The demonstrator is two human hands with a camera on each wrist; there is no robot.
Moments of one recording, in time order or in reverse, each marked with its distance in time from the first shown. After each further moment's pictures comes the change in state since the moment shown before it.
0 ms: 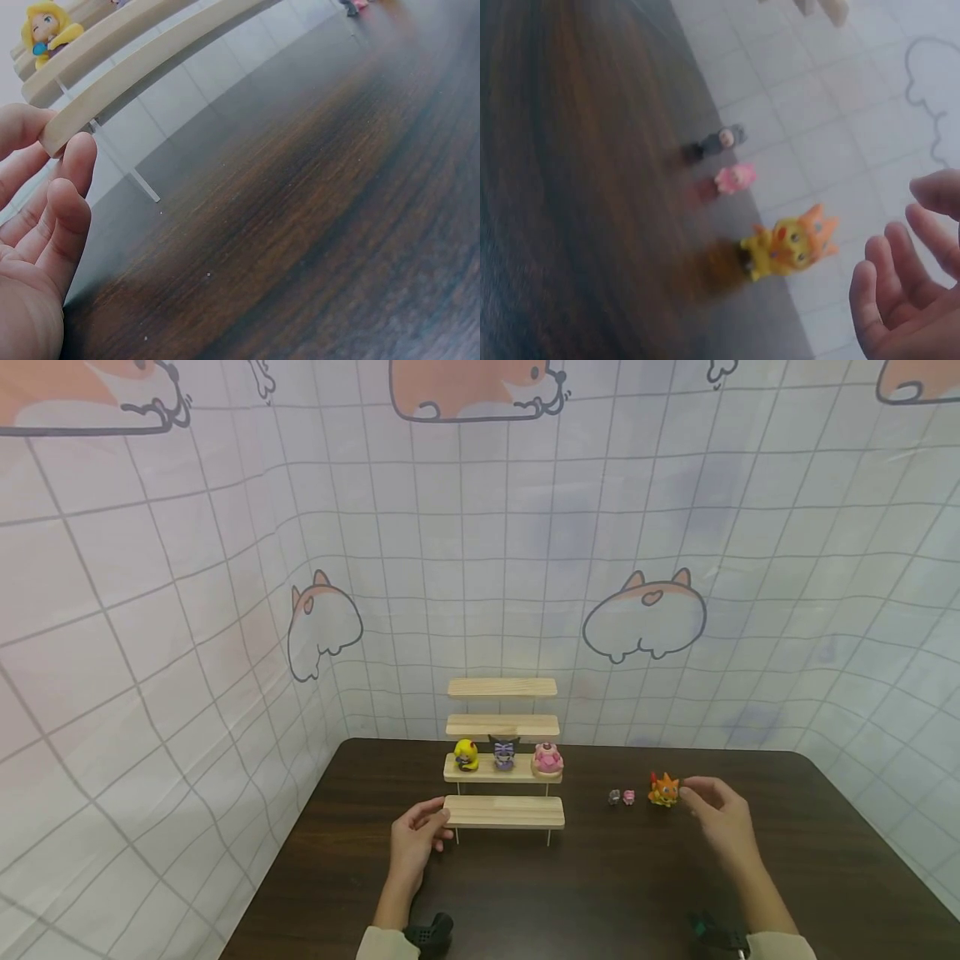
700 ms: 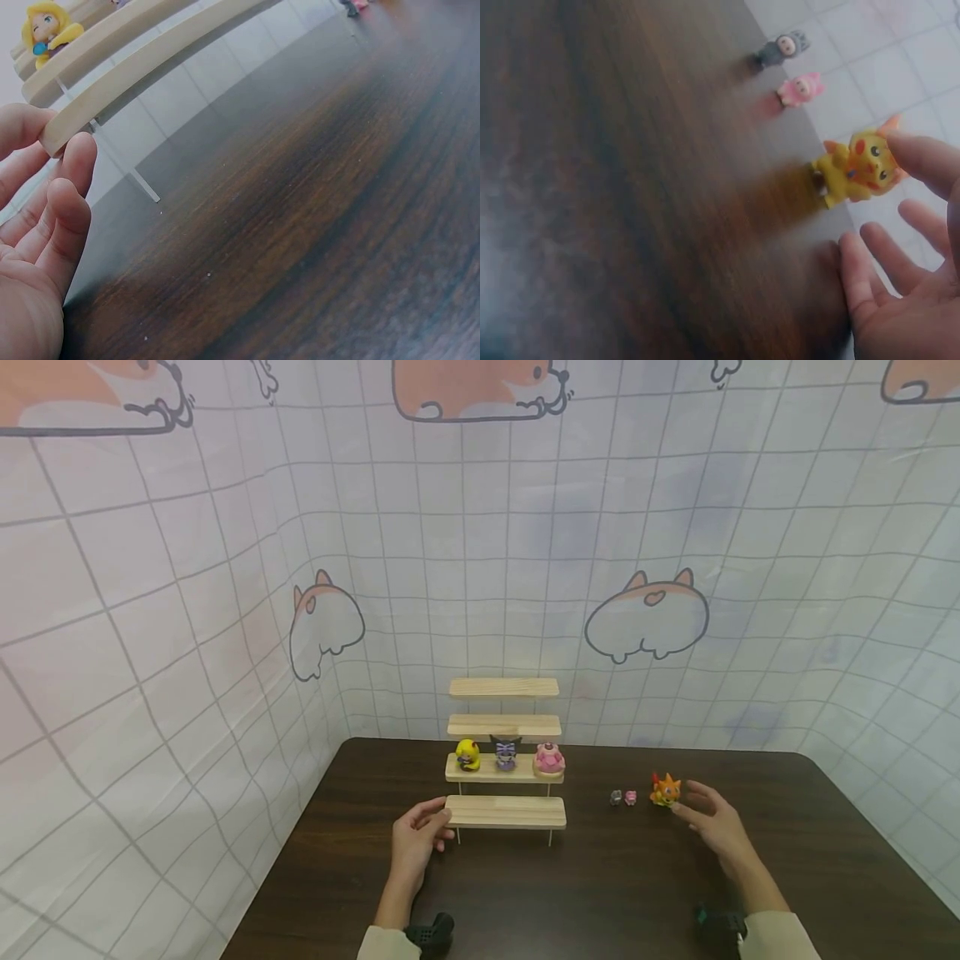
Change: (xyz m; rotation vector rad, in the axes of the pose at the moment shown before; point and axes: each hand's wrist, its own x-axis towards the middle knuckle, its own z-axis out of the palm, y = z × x) left_hand 0.000 0.000 0.000 -0.005 -0.003 0.003; right_hand 0.029 0.054 0.001 -0.065 -0.241 0.092
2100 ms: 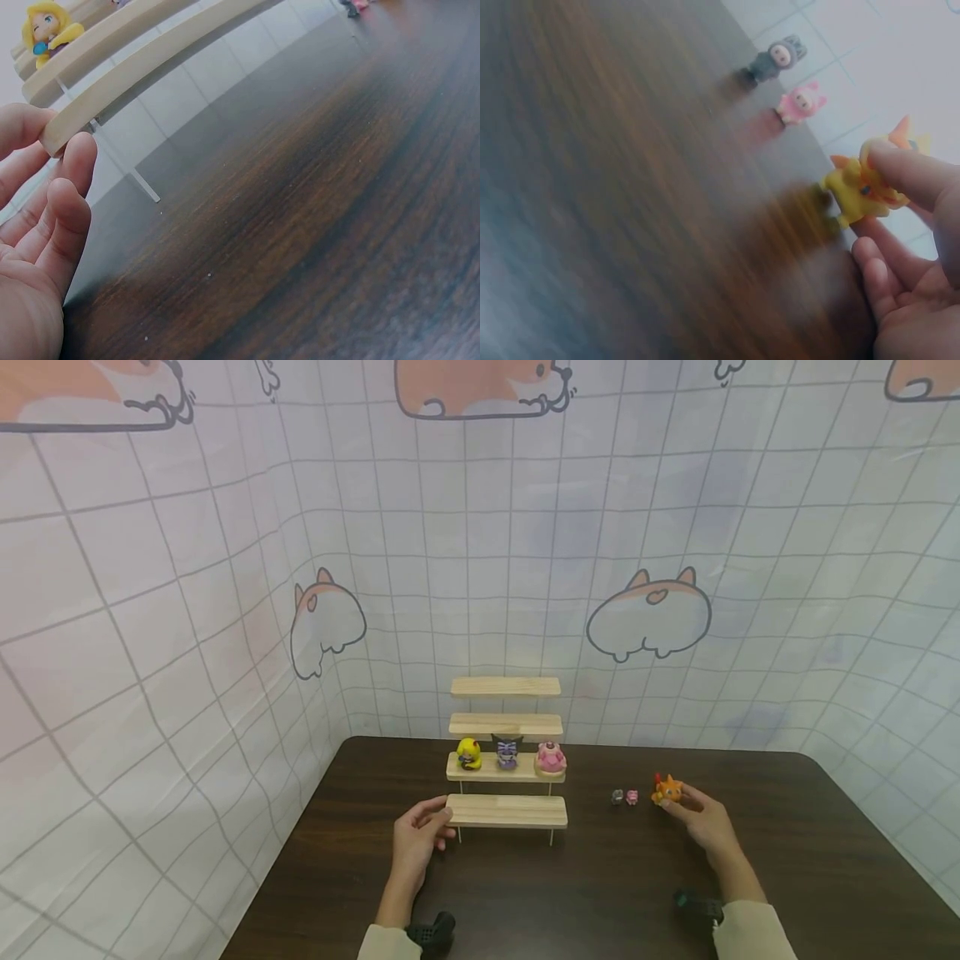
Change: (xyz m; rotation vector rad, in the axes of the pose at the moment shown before) left_hand 0.000 0.000 -0.001 -0.014 -0.015 0.011; right_hand 0.014 0.000 0.018 0.003 0.040 0.064
